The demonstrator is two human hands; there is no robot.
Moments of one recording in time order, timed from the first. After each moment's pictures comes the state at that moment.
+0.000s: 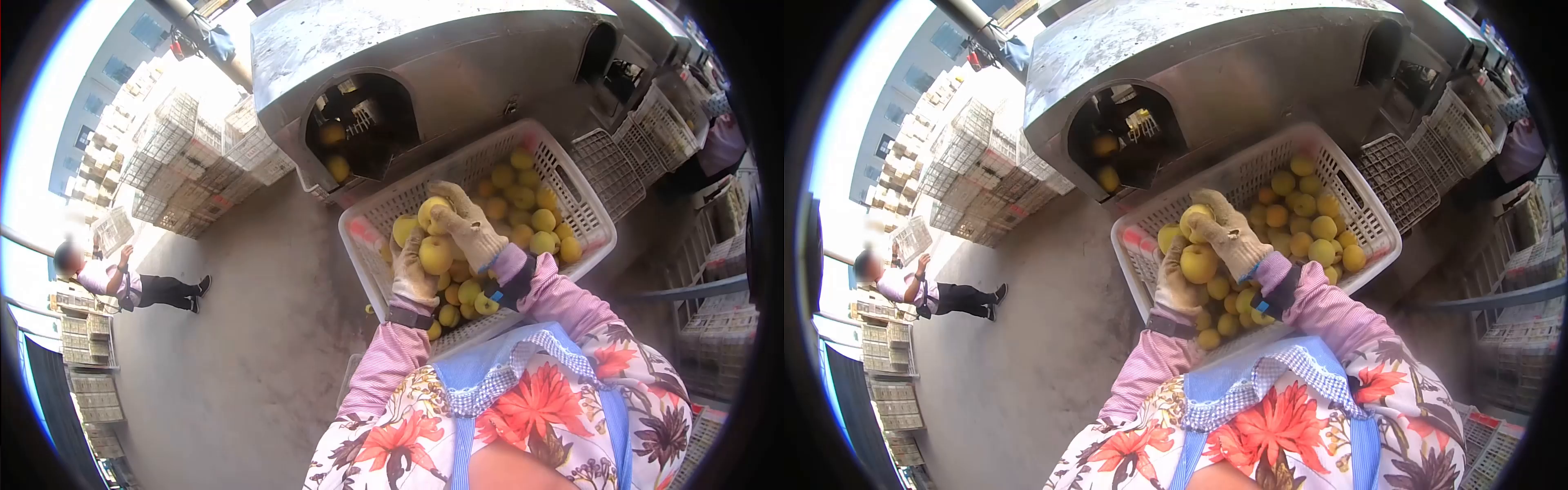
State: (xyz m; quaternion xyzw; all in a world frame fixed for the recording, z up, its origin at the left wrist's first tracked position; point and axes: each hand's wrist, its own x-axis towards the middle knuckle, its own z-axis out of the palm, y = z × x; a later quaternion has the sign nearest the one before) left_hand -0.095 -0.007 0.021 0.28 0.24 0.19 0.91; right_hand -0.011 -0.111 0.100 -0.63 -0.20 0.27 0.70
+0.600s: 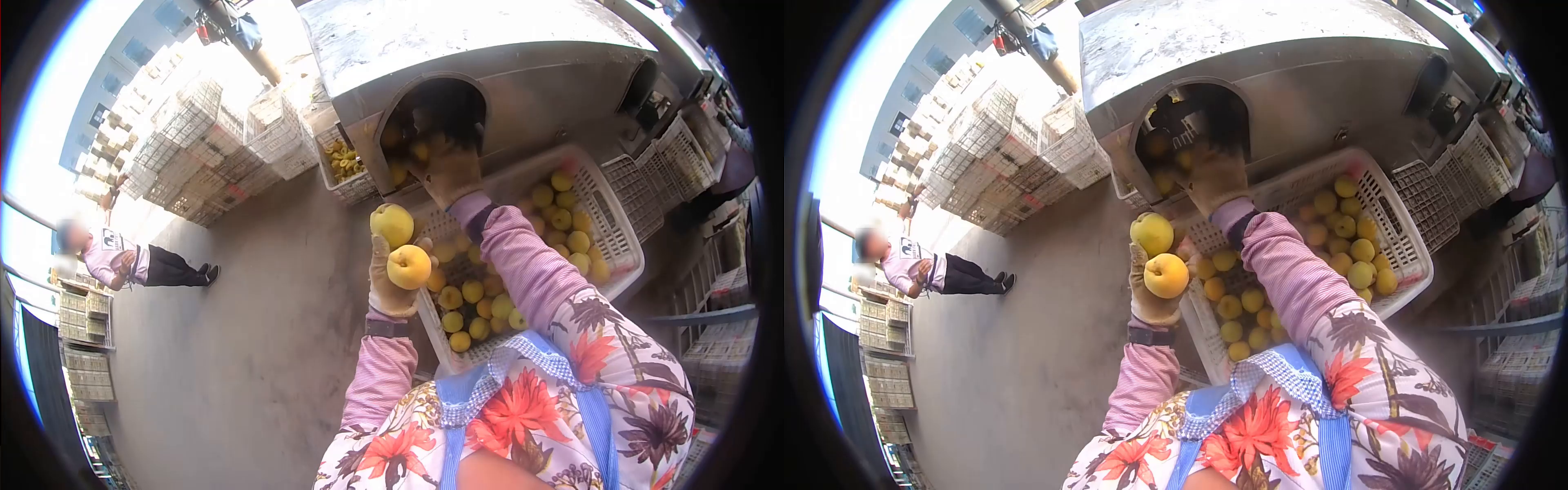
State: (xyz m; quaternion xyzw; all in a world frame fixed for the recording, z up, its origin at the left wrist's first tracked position) left_hand -0.141 0.111 0.073 0.23 0.16 0.19 0.94; right_hand 0.058 0.060 0.103 -0.89 -0.33 -0.24 0.21
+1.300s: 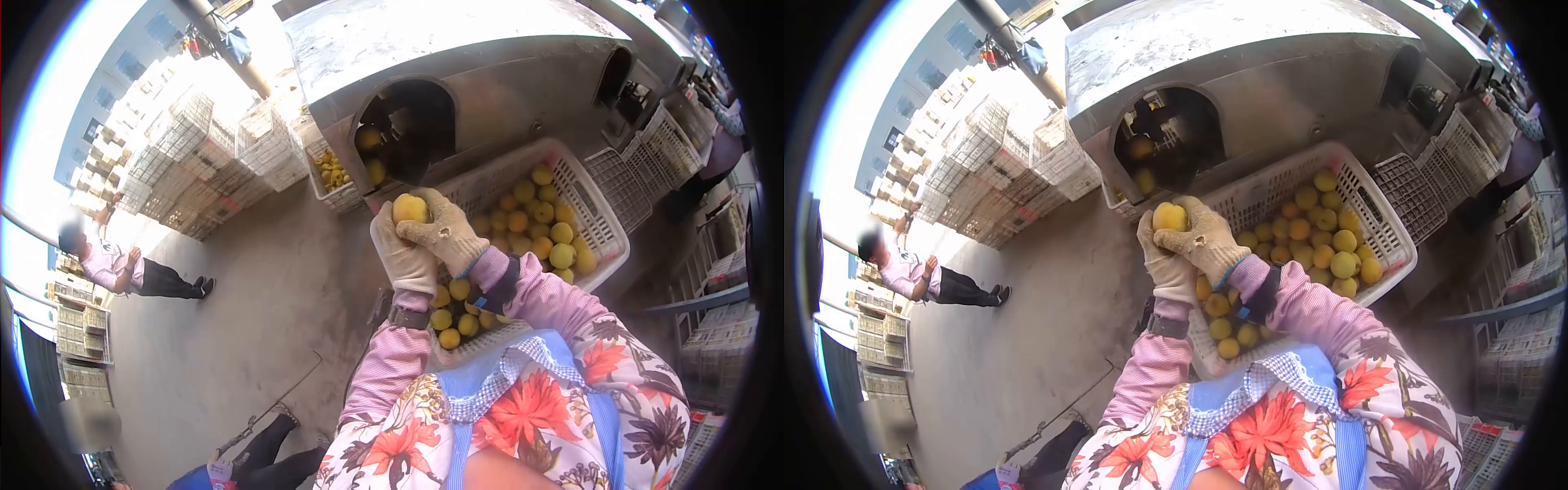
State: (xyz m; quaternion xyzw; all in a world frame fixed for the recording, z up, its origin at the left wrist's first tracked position) left_hand -0.091 0.068 0.038 0.76 0.20 0.45 0.43; right_hand -0.035 -0.016 0.115 -0.78 -0.25 0.15 0.55
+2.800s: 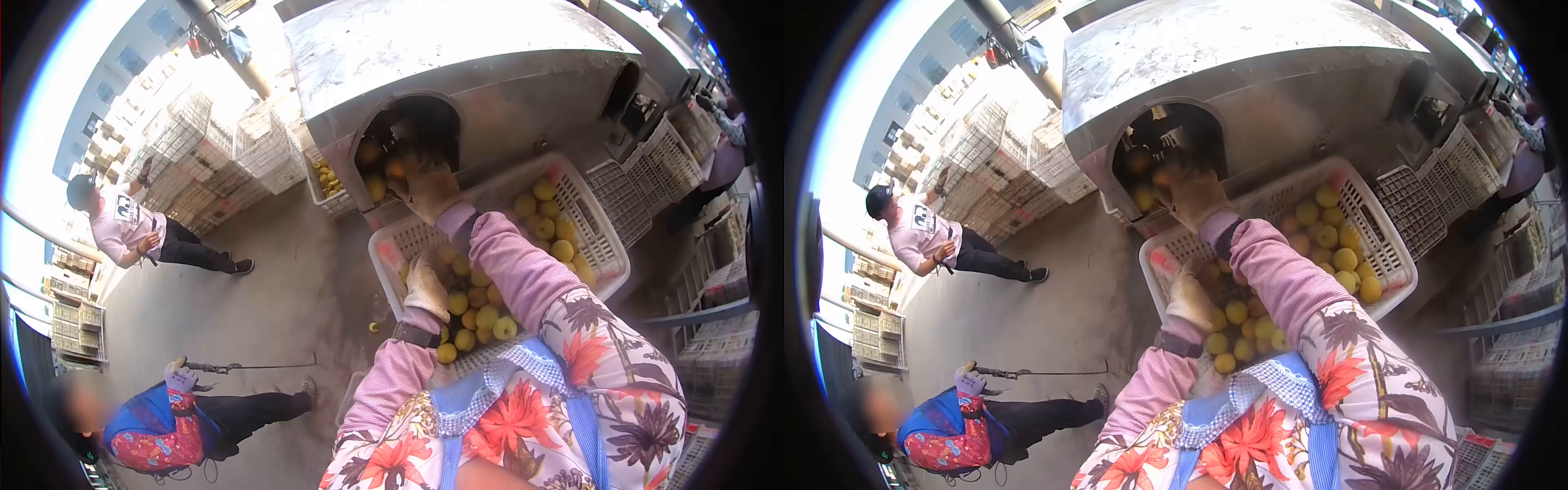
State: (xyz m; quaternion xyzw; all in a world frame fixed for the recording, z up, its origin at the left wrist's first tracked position) left_hand -0.085 0.050 -0.048 0.56 0.24 0.19 0.77; right_hand 0.072 0.055 0.082 -0.84 -0.42 -0.22 0.27
